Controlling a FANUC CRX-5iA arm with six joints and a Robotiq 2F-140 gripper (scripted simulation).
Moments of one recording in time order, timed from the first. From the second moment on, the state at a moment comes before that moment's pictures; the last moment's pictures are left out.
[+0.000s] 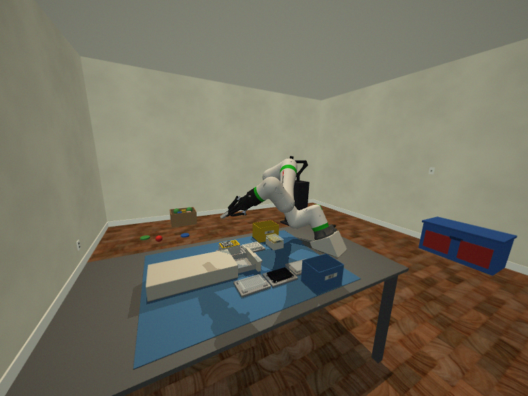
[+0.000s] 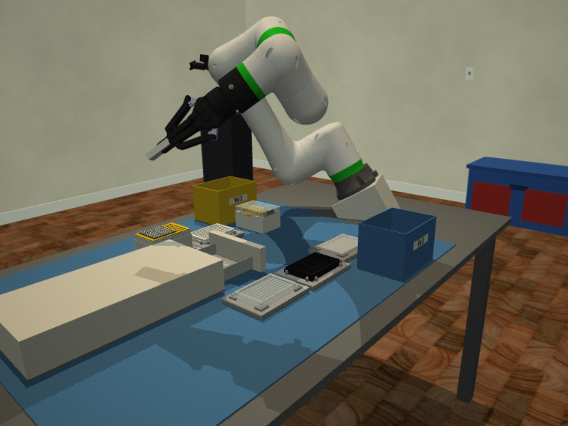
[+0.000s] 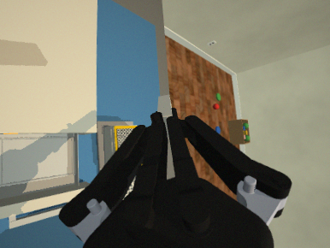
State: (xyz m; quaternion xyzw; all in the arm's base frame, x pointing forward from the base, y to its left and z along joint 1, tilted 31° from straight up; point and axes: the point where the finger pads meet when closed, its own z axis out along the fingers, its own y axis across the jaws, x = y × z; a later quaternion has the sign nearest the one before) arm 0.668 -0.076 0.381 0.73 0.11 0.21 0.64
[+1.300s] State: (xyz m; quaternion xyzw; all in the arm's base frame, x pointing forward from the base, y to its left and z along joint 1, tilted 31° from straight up) arm 0.543 -0.062 0.308 0.89 -0.04 0.16 0.44
